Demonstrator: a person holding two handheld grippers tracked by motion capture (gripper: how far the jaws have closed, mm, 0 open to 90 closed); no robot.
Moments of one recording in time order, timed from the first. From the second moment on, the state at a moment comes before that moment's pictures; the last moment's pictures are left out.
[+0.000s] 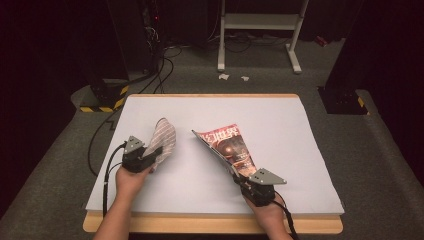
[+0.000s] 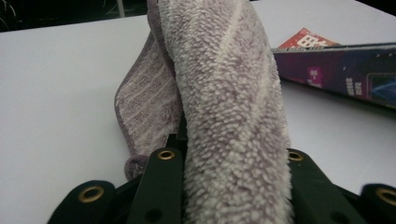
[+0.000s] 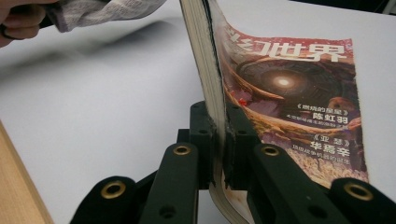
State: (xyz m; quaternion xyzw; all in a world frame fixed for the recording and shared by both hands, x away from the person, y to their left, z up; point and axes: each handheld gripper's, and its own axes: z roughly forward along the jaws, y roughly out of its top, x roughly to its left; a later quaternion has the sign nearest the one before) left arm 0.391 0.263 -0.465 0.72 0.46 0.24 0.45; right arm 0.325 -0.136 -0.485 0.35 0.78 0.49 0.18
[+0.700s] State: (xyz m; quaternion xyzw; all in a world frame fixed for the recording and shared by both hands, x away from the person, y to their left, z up) left arm 0.447 0.205 -0.477 0.75 0.46 0.22 0.42; right arm 0.312 -0.125 -0.484 0.31 0.79 0.50 0.15
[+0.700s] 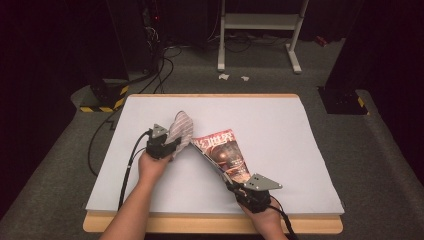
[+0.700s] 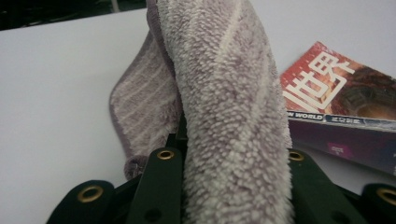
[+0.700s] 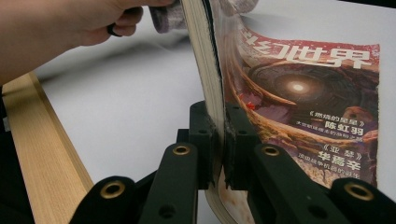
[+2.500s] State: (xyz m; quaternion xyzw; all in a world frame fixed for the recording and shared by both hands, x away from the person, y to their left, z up) left arm 0.342 0.116 -0.419 0.78 0.27 0.17 0.53; right arm 0.313 -0.122 -0.489 0.31 0.80 0.50 0.15
